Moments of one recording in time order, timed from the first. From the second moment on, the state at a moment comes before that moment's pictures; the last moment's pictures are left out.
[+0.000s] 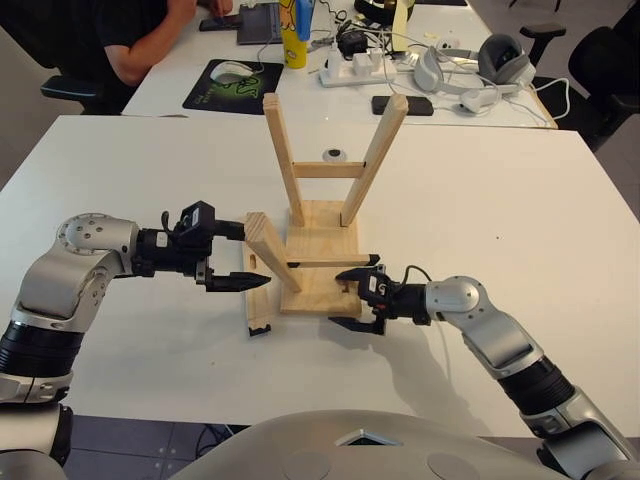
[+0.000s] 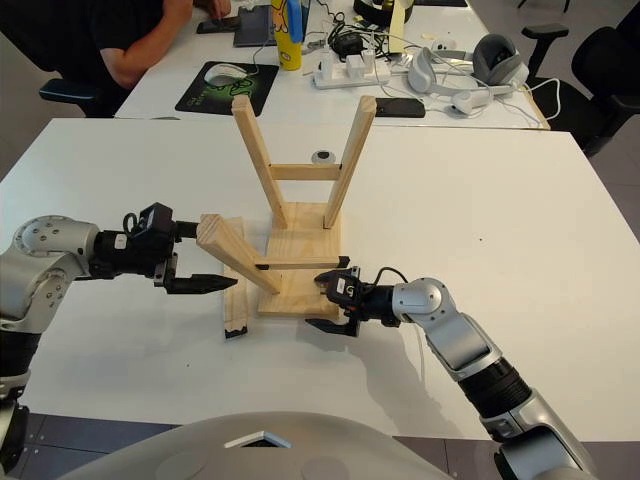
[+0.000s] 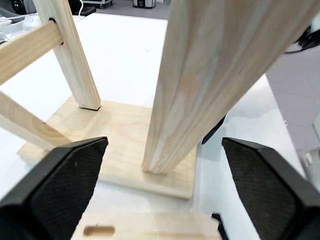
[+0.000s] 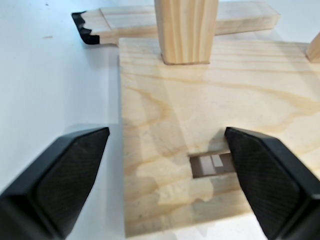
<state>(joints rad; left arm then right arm) -0.22 0.86 -0.10 -0.14 -0.52 0.40 -1.28 -0.08 -0.60 0.46 -0.18 0.11 0.29 0.91</state>
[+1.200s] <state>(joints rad) -0.32 0.85 -0.14 0.06 -0.35 0.27 -1.40 0.10 -0.50 0.29 -0.23 0.26 0.31 0.79</state>
